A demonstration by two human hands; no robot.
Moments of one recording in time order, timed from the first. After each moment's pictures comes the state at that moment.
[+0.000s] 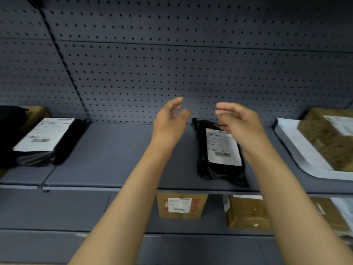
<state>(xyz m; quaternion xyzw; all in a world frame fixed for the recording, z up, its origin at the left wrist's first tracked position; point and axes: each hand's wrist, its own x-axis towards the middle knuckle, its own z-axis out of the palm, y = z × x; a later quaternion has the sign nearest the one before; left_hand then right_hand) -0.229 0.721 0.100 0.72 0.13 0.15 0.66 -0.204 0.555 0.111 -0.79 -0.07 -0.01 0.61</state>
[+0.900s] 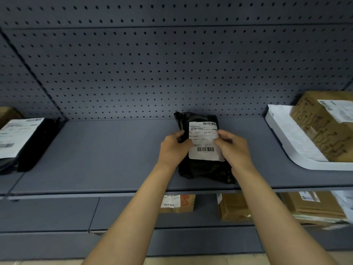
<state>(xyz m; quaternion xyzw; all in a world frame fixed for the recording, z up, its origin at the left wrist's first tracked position) -0.185 0.665 0.004 0.78 0.20 -0.01 0.59 -0.160 0.504 -0.003 -0.78 0.08 0.03 0.63</state>
